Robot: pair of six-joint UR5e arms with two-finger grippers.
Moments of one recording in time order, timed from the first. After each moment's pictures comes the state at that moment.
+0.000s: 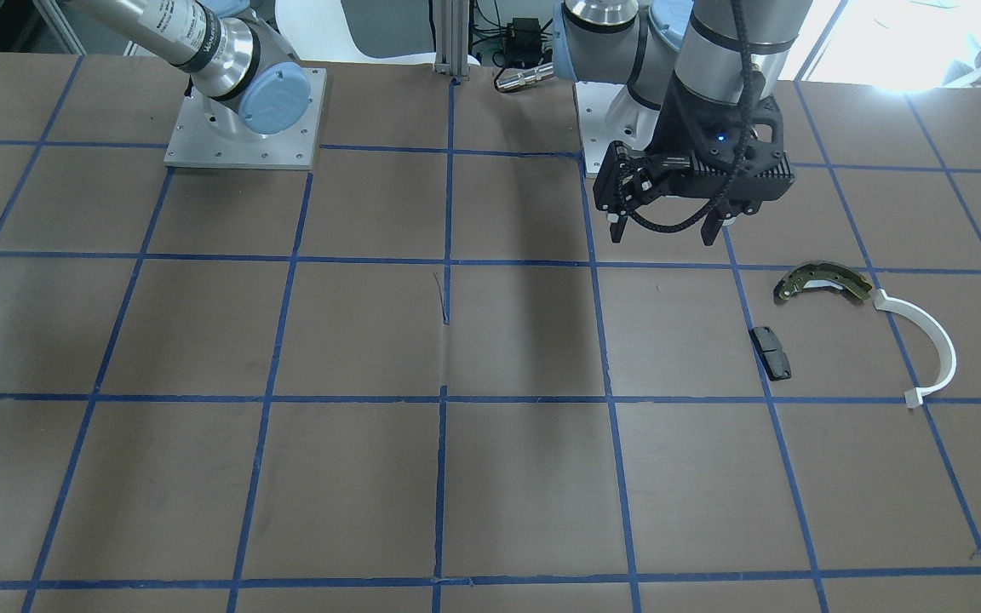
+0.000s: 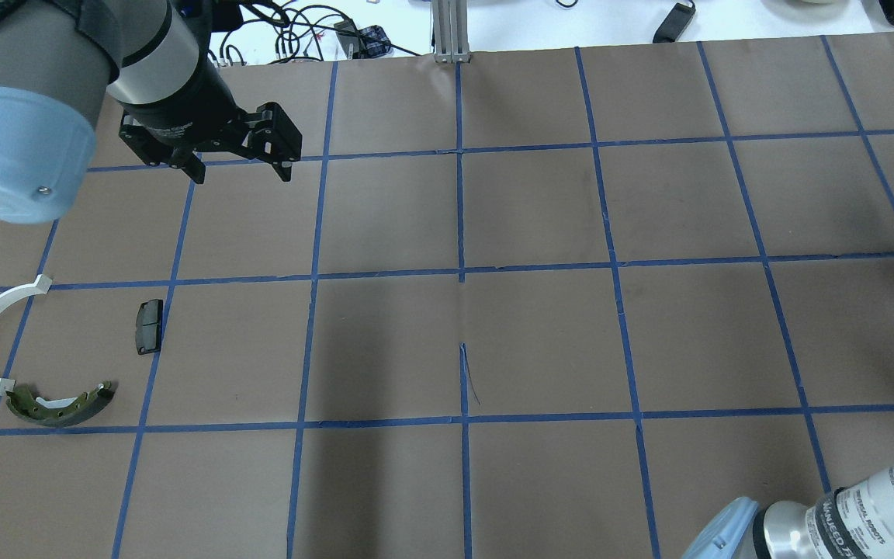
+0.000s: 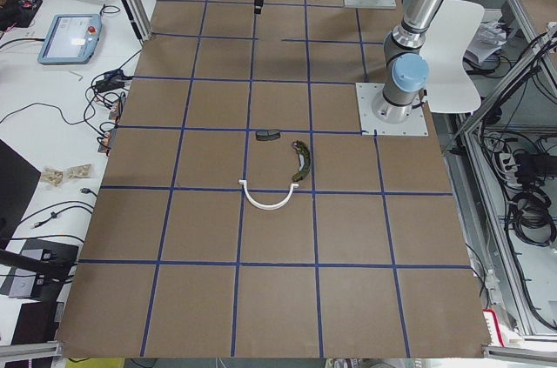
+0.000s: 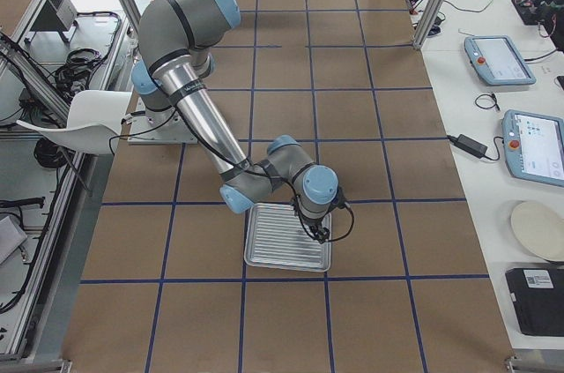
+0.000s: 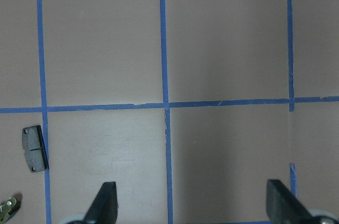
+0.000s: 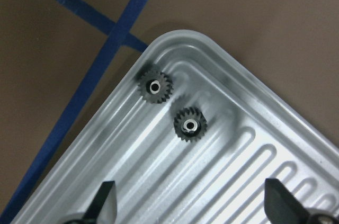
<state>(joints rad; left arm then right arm) -1.63 -1.56 -1.61 -1.41 1.59 -0.04 0.65 -0.99 1.59 -2.19 -1.57 -1.51</state>
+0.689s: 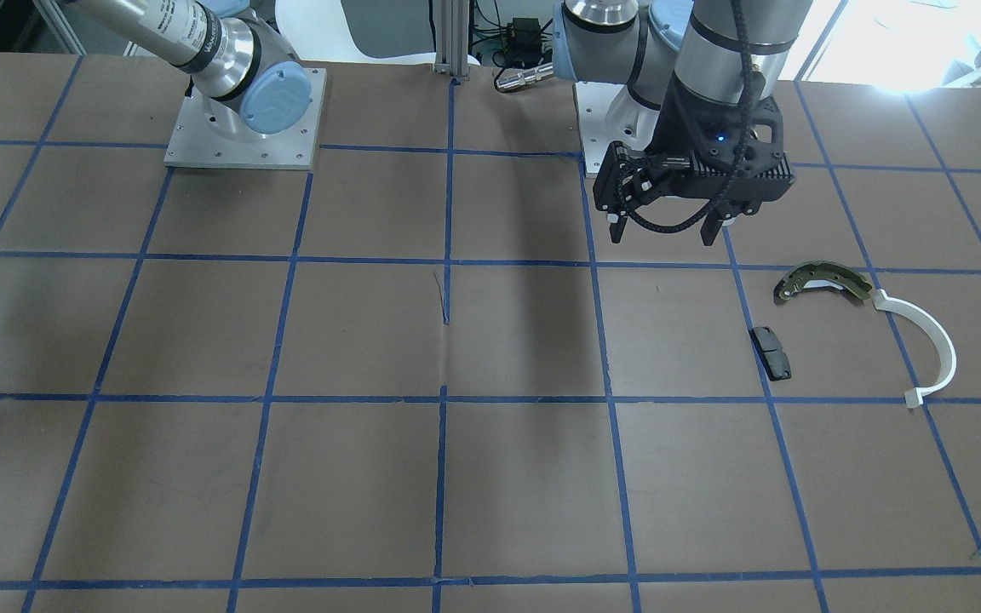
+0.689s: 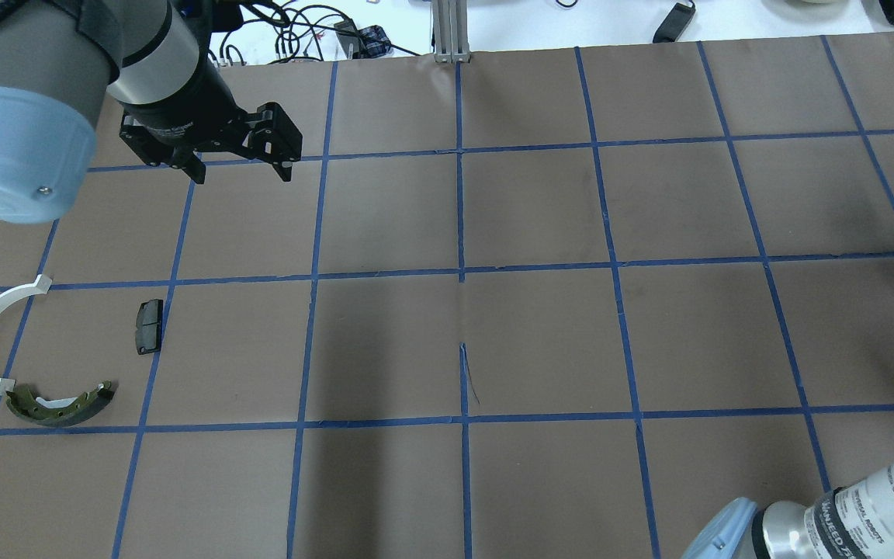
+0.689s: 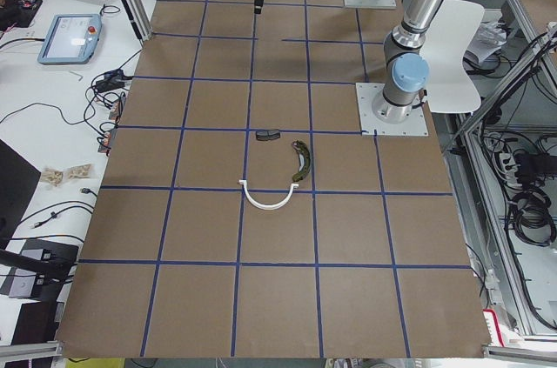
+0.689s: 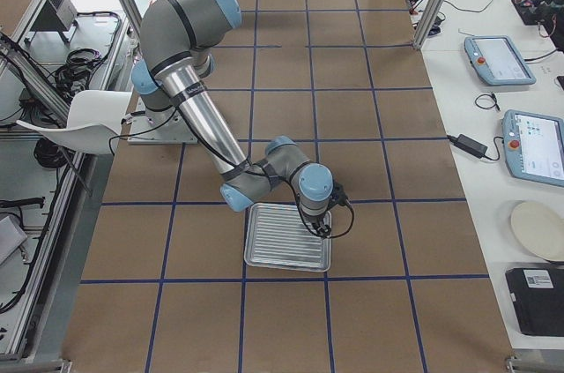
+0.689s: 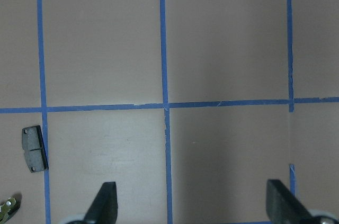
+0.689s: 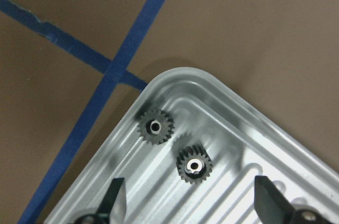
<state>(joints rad) -1.63 -1.56 -1.61 -1.41 1.59 -0.04 0.66 -0.98 1.62 -2.25 -1.52 -1.47</state>
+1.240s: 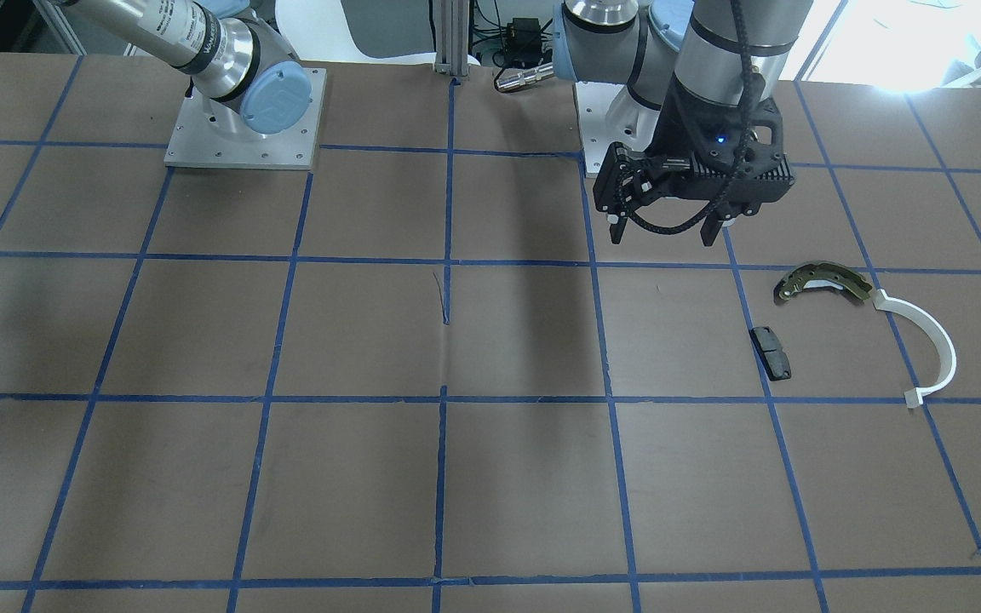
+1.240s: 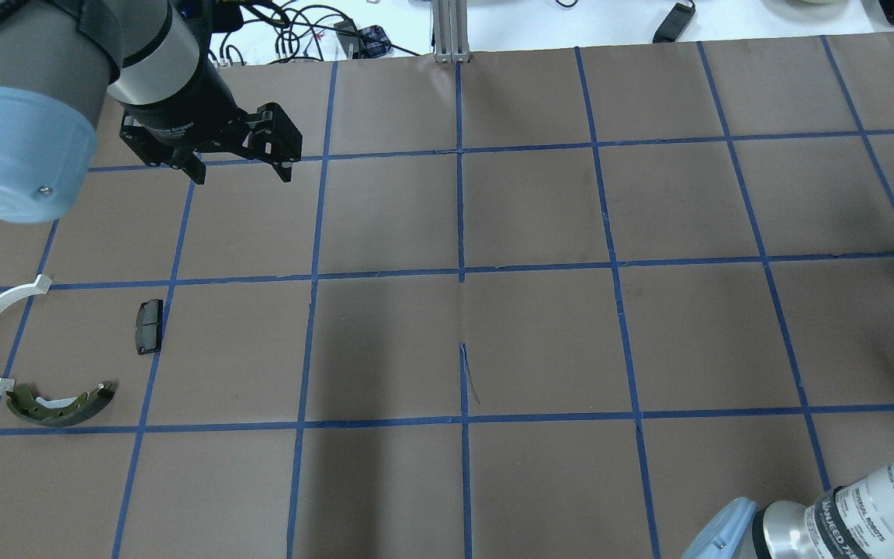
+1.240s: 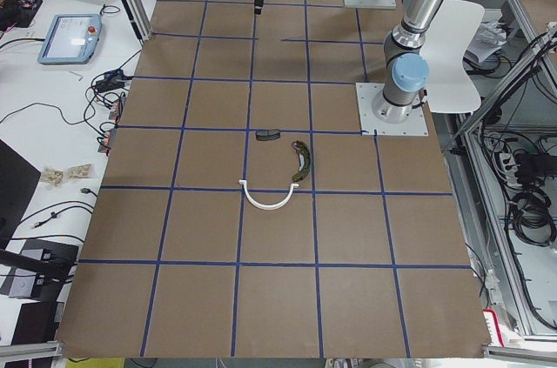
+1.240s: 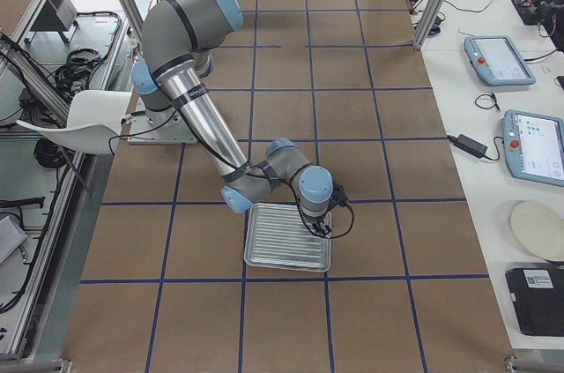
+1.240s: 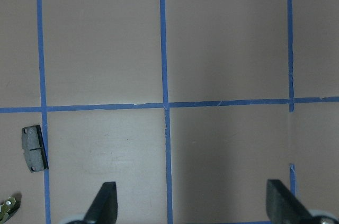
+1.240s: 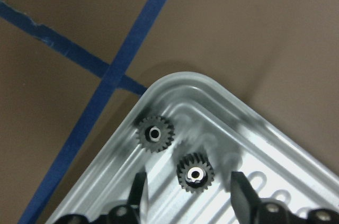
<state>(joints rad) -1.63 -1.56 -1.61 -1.41 1.59 -0.04 0.66 -0.97 1.61 -2.25 -1.51 -1.47</state>
